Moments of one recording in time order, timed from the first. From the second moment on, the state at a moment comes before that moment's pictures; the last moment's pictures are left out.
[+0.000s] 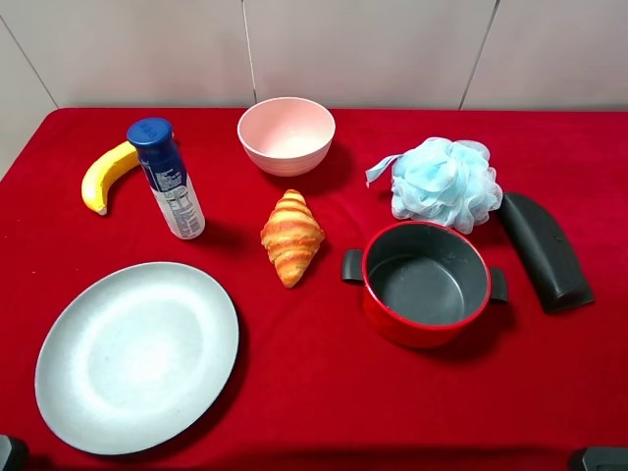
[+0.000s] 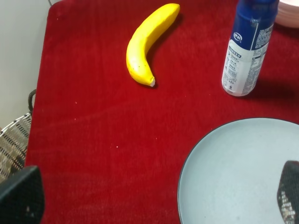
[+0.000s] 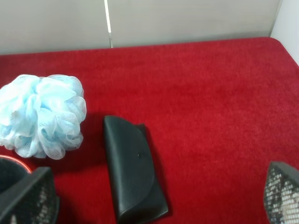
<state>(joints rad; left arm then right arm) -0.06 0.00 -0.50 0.03 1.06 0.05 0.07 -0.01 -0.50 -0.15 1.03 0.17</state>
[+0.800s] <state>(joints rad) -0.06 0.00 -0.50 0.03 1.06 0.05 0.07 0.03 -0.50 -0.15 1.03 0.17</state>
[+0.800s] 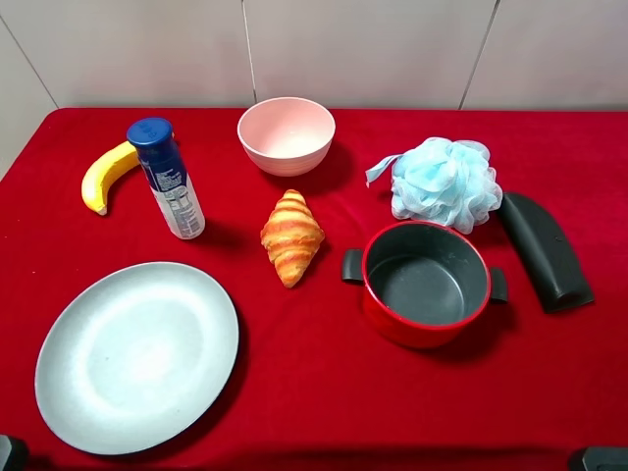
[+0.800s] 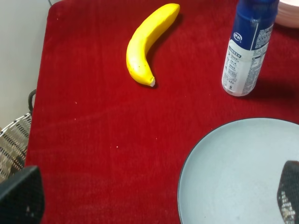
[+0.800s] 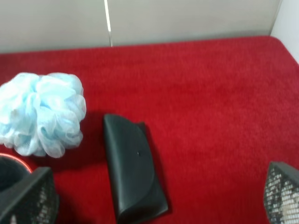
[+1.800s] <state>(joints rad) -0.06 0.00 -0.50 0.03 1.06 0.05 0.07 0.62 -0.51 -0.12 0.76 0.13</state>
